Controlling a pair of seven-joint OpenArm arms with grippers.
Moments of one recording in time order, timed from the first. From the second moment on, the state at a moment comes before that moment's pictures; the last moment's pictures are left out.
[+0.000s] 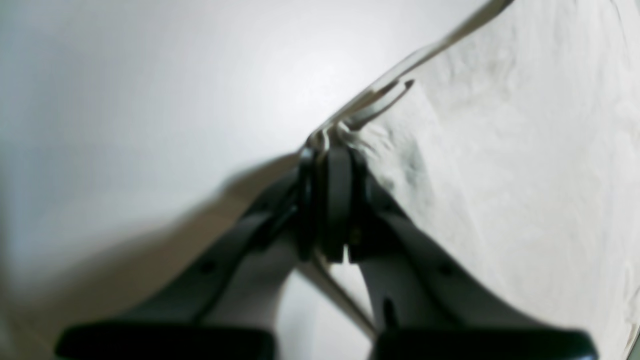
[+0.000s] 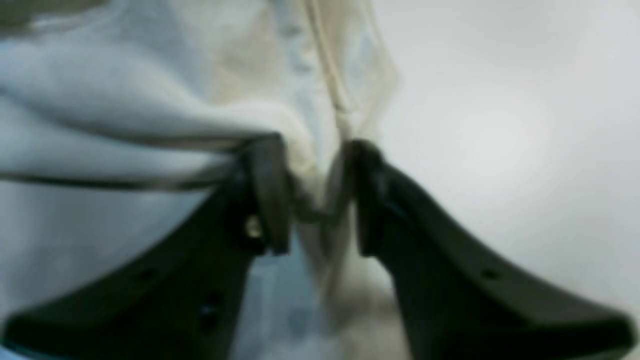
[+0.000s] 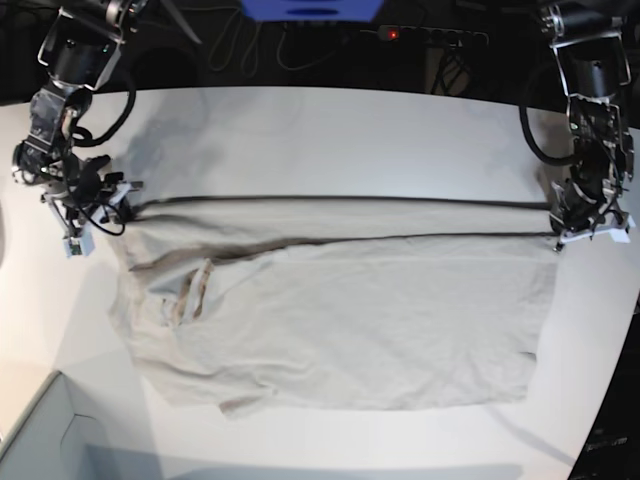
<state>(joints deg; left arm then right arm) -5.1 -19.8 -19.3 52.3 -51.6 6.3 24.5 2.6 7.9 33.4 66.7 -4.3 39.3 -33.9</state>
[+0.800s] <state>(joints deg) -4.6 -19.0 -25.8 74.4 -50.2 8.9 44.6 3.2 7.5 33.4 96.1 -5.0 39.4 -46.0</state>
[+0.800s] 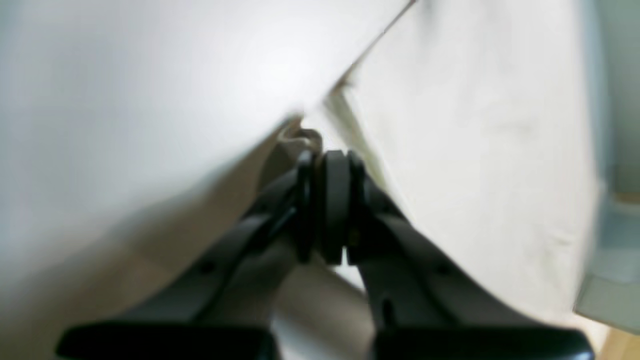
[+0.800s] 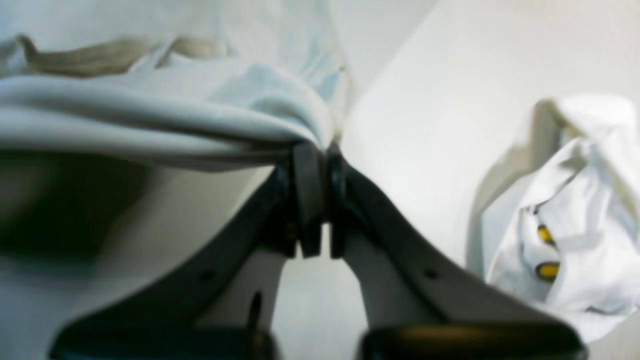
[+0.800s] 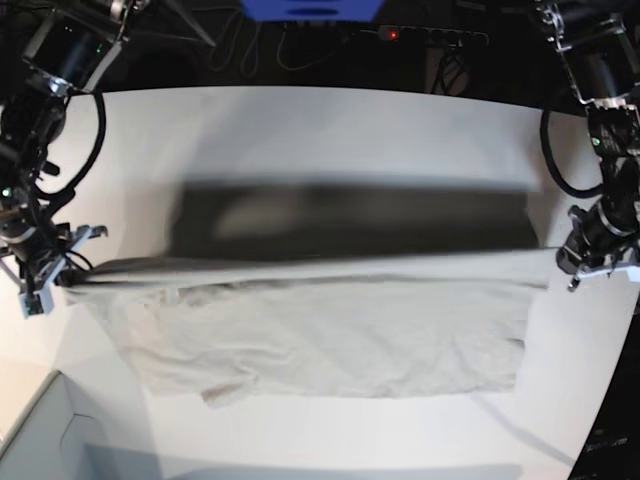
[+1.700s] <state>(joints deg) 7.3 -18.7 -26.8 75.6 -49.9 8.9 46.5 -22.2 3.0 33.3 100.1 -5.6 39.5 -36.2</state>
